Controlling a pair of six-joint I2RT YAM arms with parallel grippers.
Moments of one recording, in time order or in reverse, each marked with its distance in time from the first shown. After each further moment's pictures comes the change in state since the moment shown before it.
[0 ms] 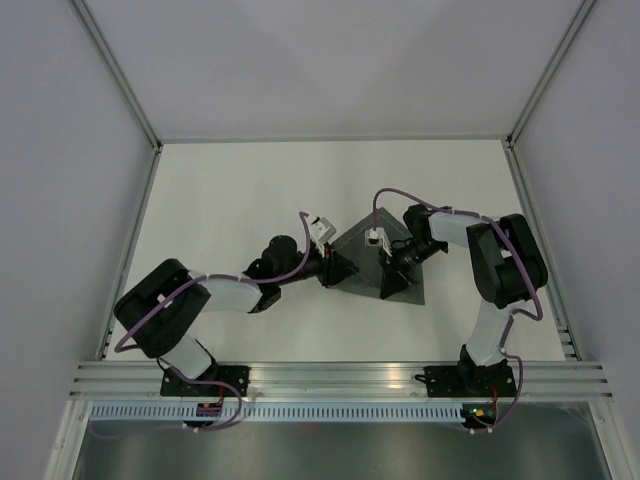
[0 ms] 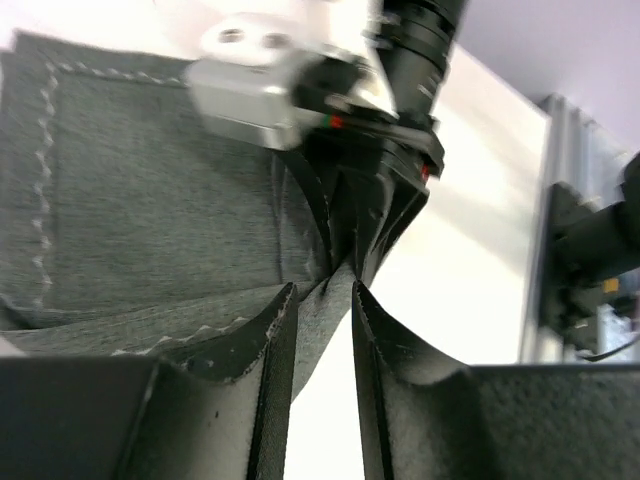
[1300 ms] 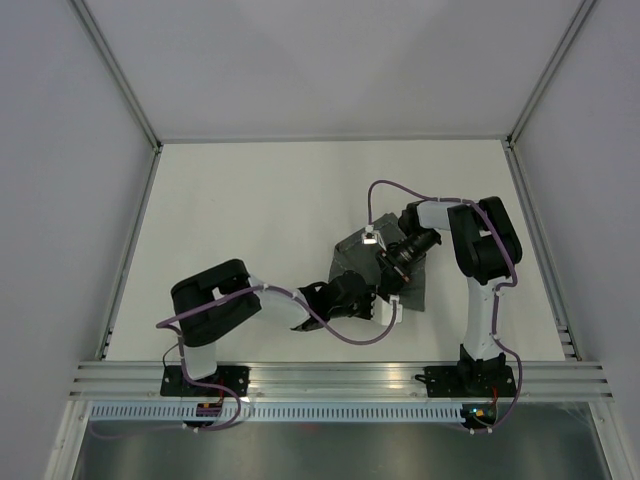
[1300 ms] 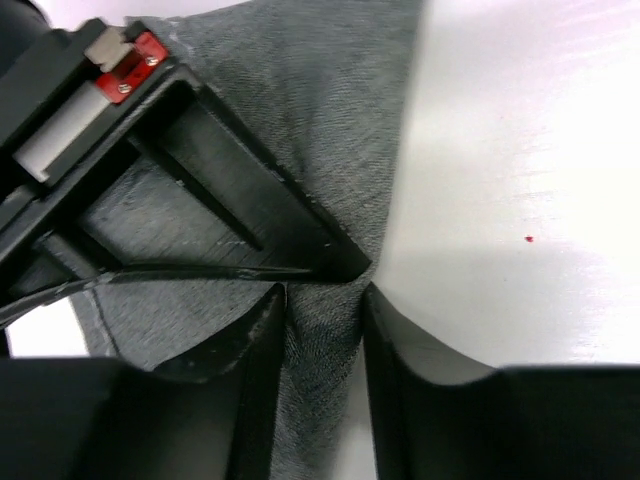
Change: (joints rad) left arm -0.410 0.234 0.206 -0.331 -0.447 1.076; right arm -0.019 0.282 0.238 -0.344 -0.078 0.005
